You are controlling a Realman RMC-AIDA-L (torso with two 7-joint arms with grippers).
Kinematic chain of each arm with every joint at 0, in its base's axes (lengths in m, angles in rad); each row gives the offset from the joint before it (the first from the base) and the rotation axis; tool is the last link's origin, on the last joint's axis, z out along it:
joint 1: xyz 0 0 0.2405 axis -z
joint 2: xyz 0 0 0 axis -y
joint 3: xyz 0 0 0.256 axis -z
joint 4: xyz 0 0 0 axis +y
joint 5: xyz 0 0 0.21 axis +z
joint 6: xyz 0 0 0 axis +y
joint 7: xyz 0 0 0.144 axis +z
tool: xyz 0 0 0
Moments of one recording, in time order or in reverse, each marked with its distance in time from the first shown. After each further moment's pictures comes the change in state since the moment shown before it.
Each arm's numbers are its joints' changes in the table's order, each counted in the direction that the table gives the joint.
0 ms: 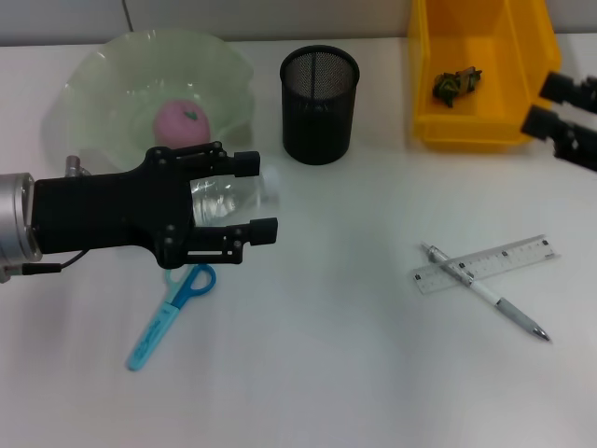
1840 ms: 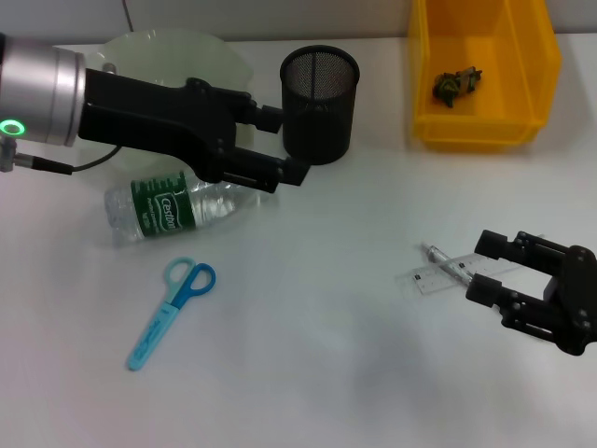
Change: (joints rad) left arm 0.167 0.001 -0.099 0.373 0.246 -0.088 -0.587; right arm -0.012 0.002 -0.059 0.460 -0.182 -0.169 -0.352
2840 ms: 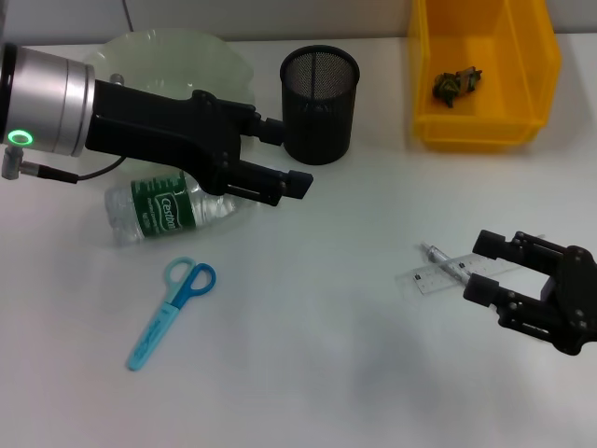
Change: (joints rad) left arm -0.009 0.000 -0.050 0.006 0.002 -0.018 0.000; right arm -0.002 -0.001 0.000 0.010 0.000 0.008 -0.013
